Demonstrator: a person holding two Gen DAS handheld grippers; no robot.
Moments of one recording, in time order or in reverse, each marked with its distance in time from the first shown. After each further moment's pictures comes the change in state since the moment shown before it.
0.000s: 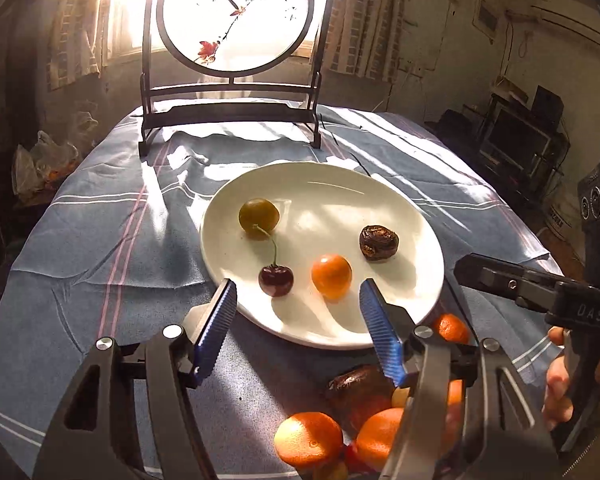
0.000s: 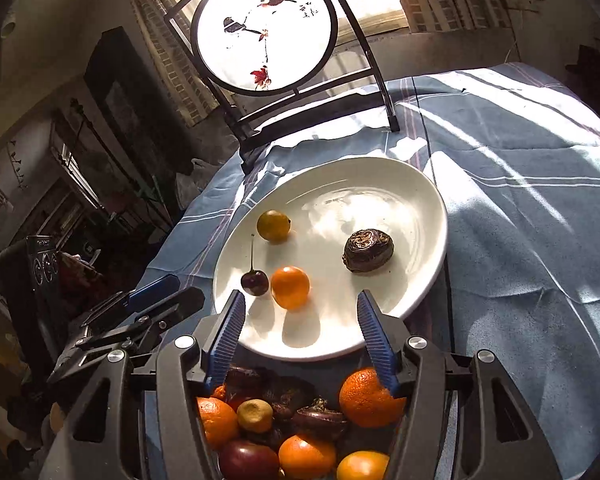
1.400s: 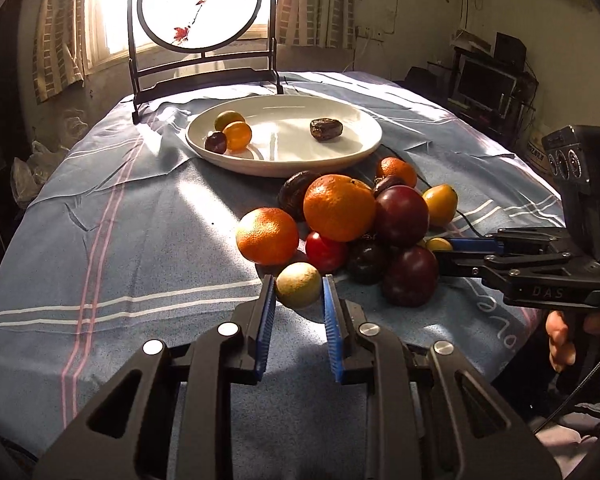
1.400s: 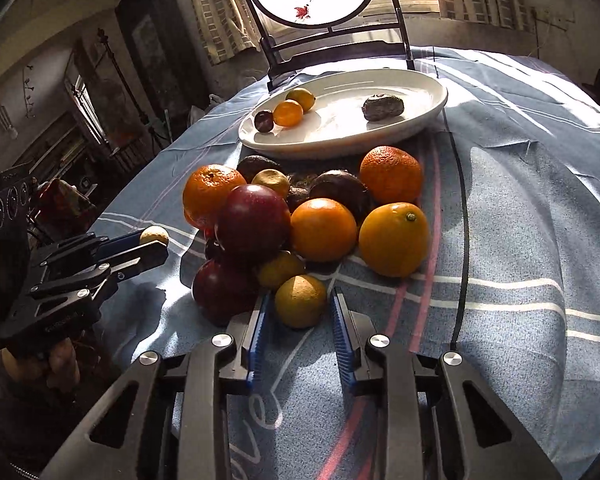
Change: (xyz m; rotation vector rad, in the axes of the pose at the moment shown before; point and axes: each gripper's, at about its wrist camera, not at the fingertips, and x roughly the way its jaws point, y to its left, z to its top) left arm -0.056 -0.031 -0.119 0.135 0.045 -0.018; right arm -0.021 0.017 -0.131 -0.160 0.125 -0.022
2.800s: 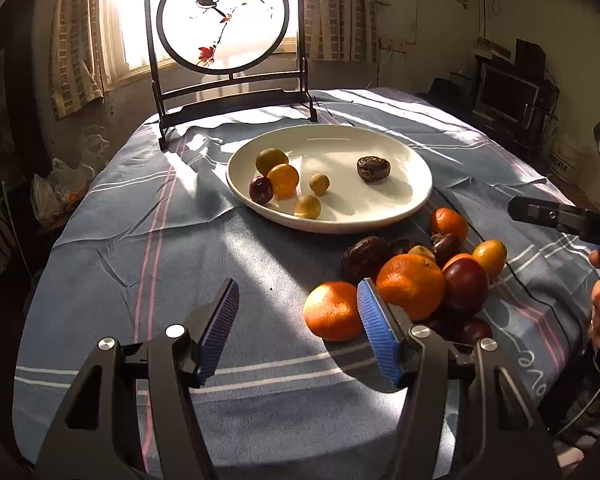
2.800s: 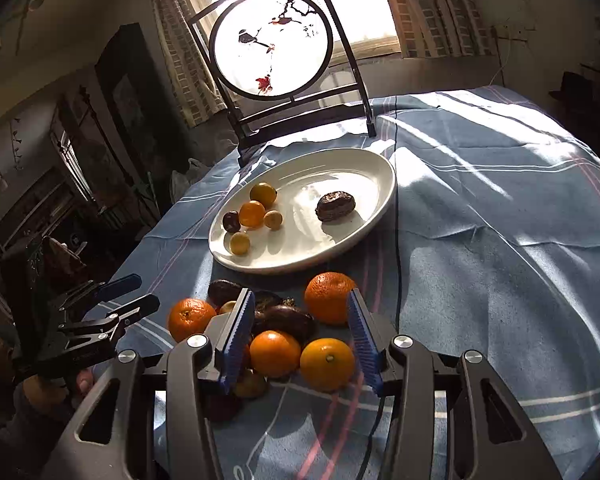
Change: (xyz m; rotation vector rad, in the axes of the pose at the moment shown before) left arm 0.004 0.031 0.039 0.022 -0.030 0.097; right arm -0.044 -0.037 0.045 0.100 -0.179 -0.057
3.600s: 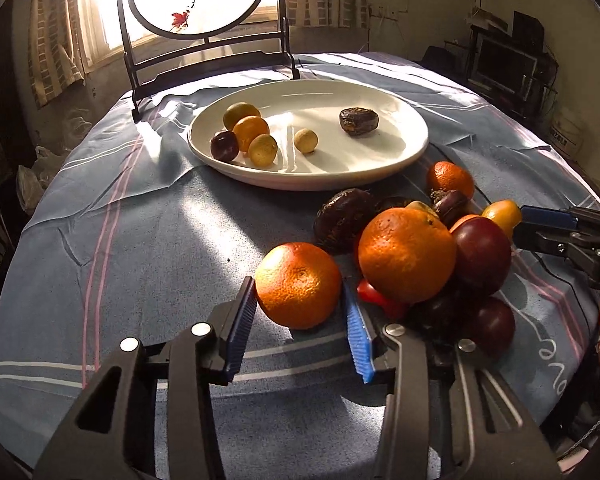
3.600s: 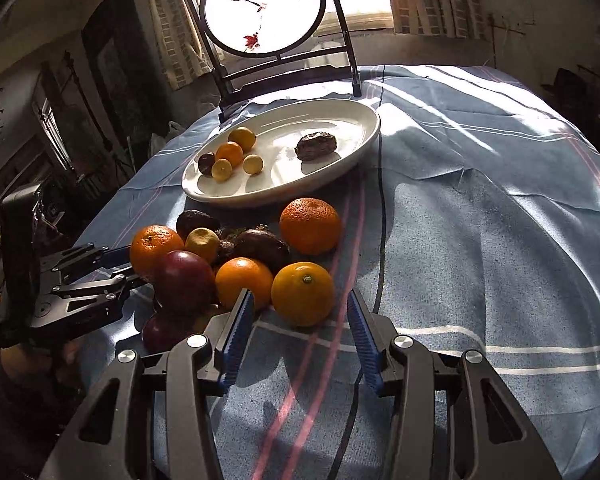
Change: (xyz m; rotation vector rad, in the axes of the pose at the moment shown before) left arm 0.040 -0.018 -0.007 -0.002 0.091 -0.031; right arm 0.030 0.006 -0.025 -0.059 0.110 -0.091
